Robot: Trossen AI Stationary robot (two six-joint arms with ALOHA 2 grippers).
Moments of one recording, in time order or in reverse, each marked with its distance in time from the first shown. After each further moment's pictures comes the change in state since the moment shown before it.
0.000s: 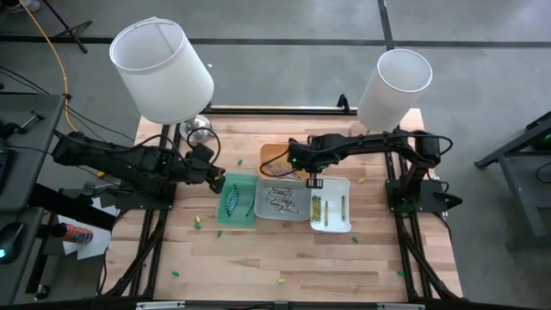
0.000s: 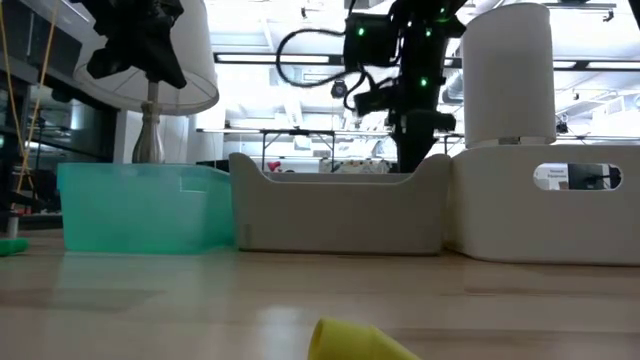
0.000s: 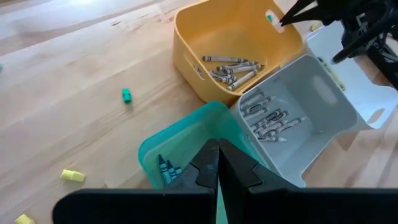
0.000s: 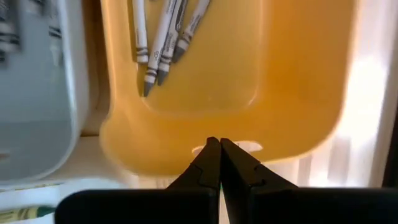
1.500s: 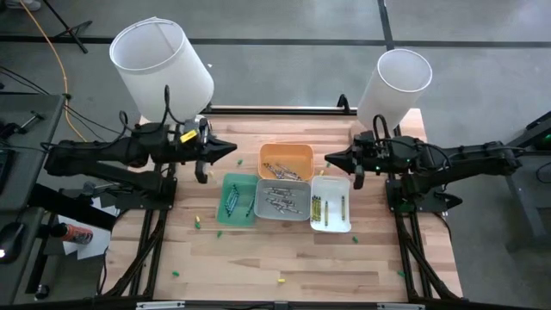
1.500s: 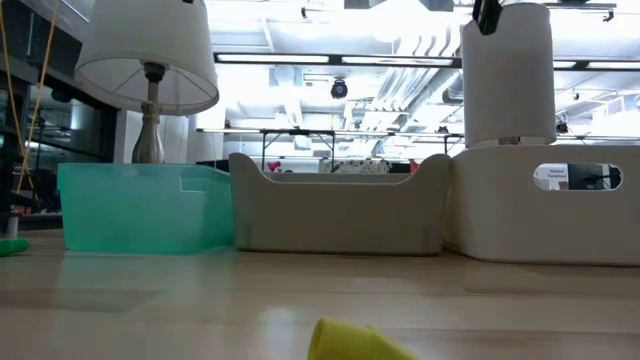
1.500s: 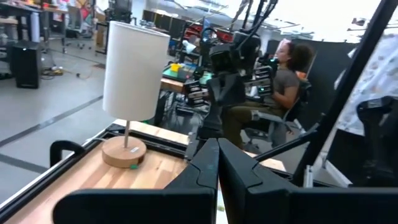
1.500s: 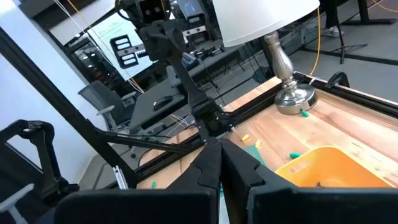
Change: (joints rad) left arm 0.184 -0.135 -0.001 0.781 0.327 0.785; right arm 0.231 -0.972 -0.563 0.905 -0.026 0.659
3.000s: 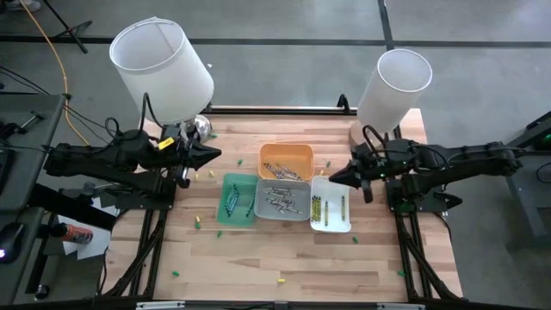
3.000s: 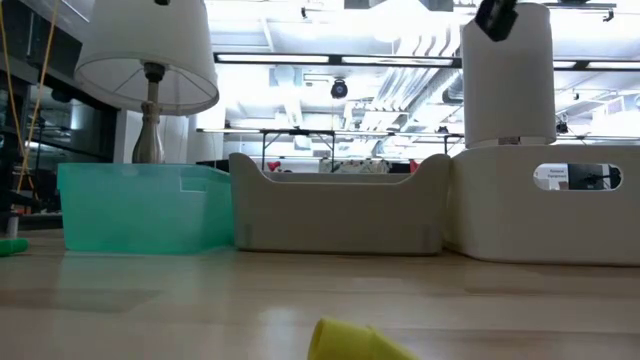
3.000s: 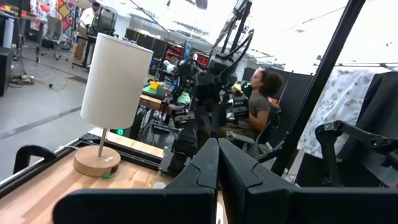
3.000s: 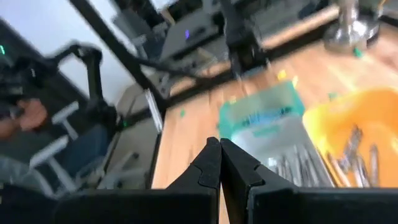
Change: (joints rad) left arm -0.071 -0.201 -0.158 0.084 -0.009 -0.073; right arm 0.000 -0.025 0.000 -0.174 -0.266 -0.028
